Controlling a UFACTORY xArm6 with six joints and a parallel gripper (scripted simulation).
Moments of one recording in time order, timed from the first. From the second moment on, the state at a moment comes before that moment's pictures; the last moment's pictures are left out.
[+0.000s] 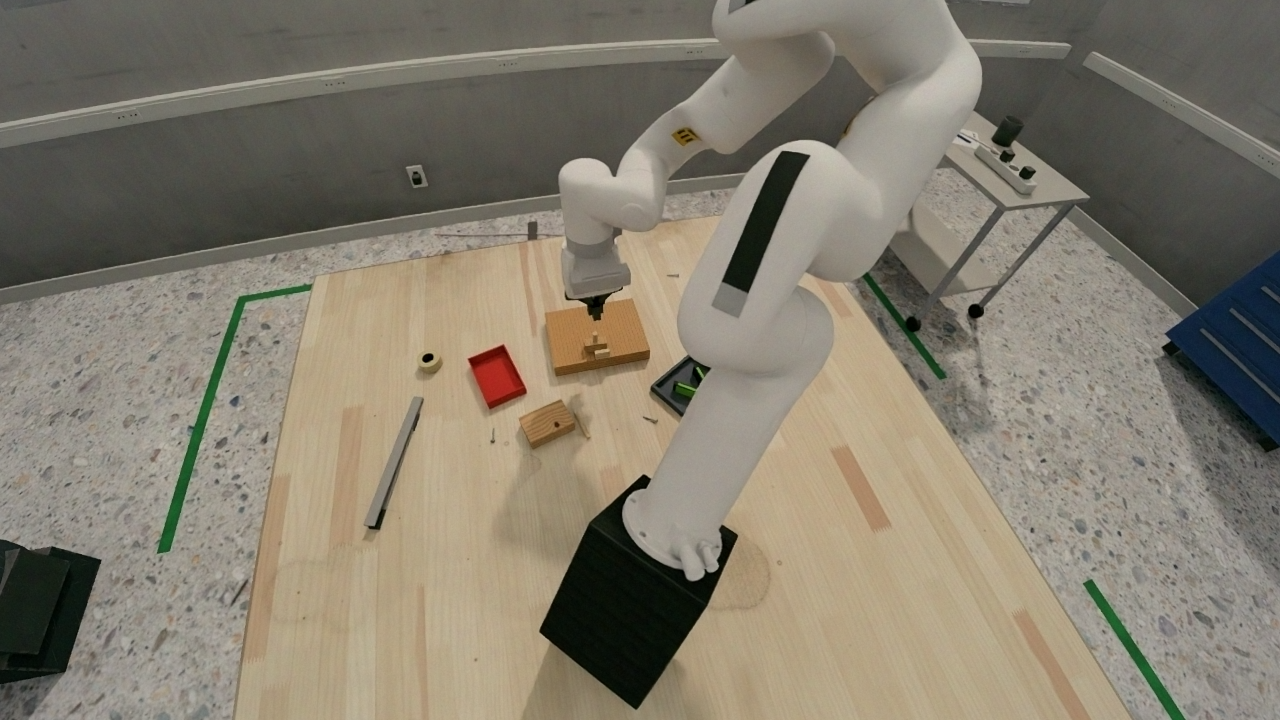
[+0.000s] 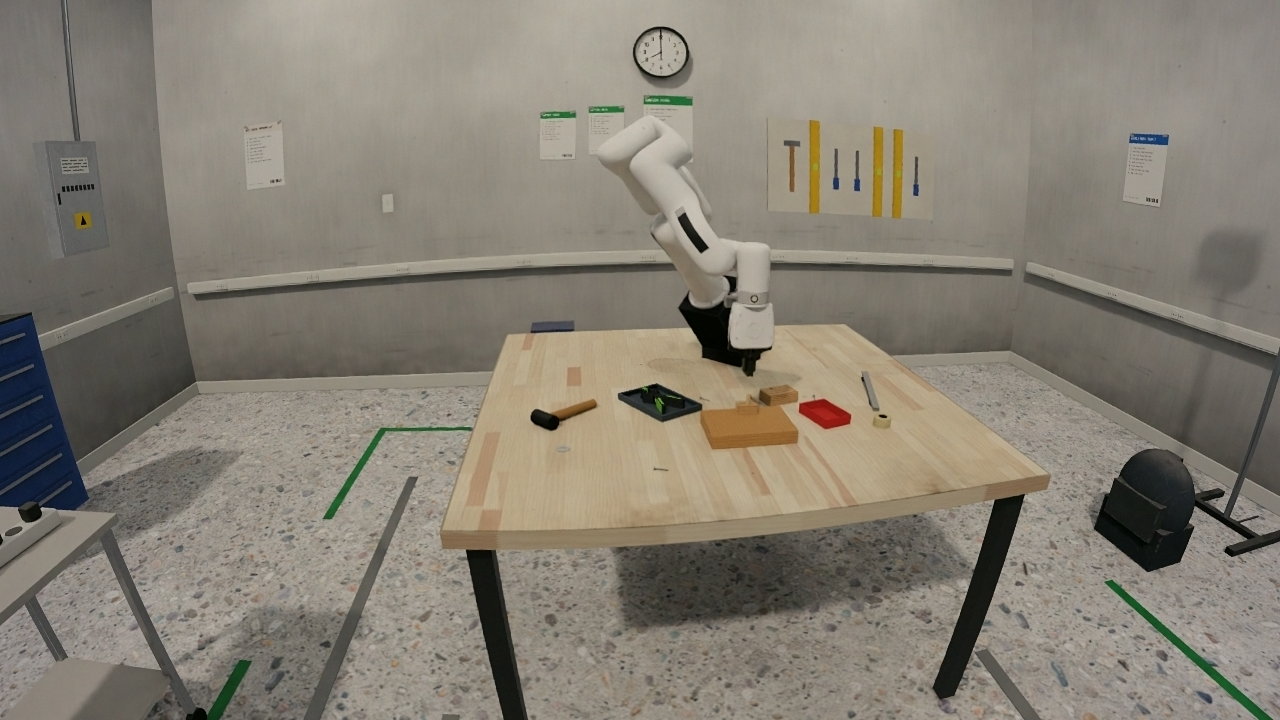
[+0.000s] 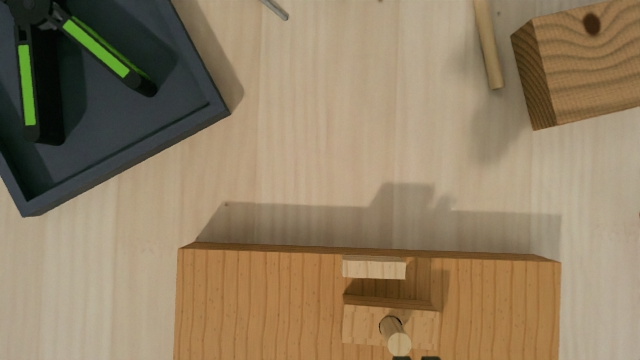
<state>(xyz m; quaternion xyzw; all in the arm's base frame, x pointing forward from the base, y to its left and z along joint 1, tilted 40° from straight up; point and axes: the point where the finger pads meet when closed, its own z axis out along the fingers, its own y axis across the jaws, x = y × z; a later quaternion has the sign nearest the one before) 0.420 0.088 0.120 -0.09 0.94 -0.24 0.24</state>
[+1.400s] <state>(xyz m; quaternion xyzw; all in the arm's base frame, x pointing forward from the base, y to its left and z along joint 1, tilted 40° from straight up) 0.418 0.091 0.117 -0.12 0.93 -0.24 0.23</state>
